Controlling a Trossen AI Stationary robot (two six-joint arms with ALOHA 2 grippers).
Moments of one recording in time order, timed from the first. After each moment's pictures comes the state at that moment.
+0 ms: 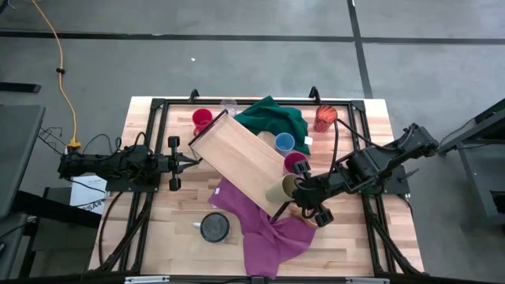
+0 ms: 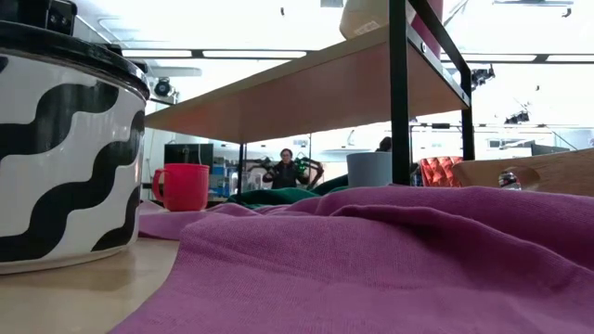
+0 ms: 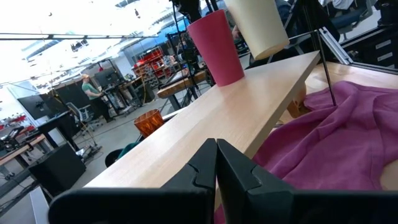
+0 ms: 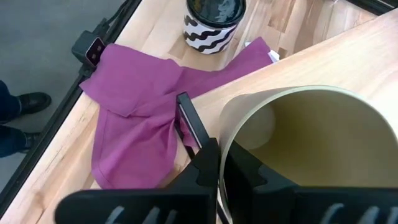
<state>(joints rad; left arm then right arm) 0.08 0.02 0.01 0.03 -0.06 0.45 0.46 1.50 1.64 -1.08 0.14 -0.05</state>
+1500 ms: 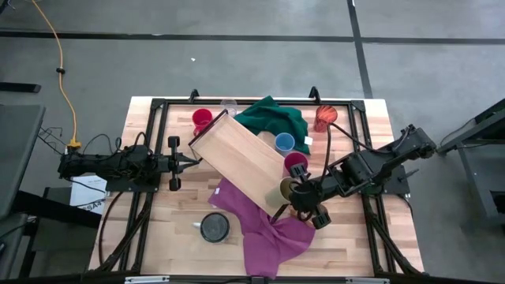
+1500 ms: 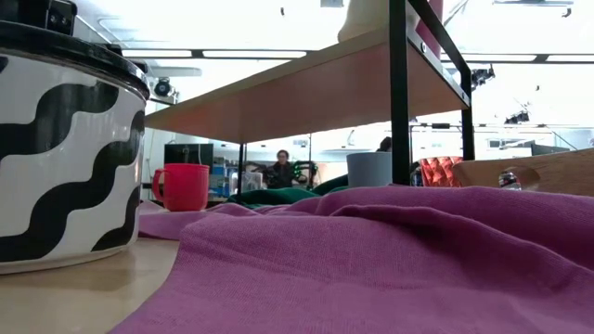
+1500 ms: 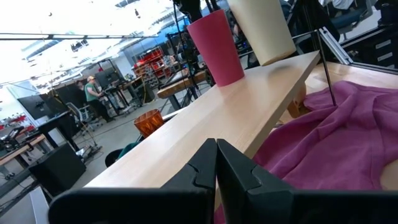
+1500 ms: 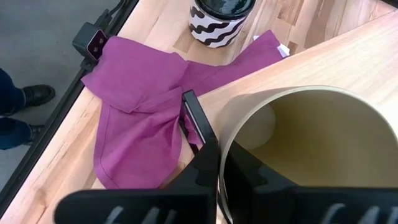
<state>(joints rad) 0.08 0.02 0.01 0.03 -0.06 0.45 0.46 1.54 1.64 -1.08 0.12 -0.05</state>
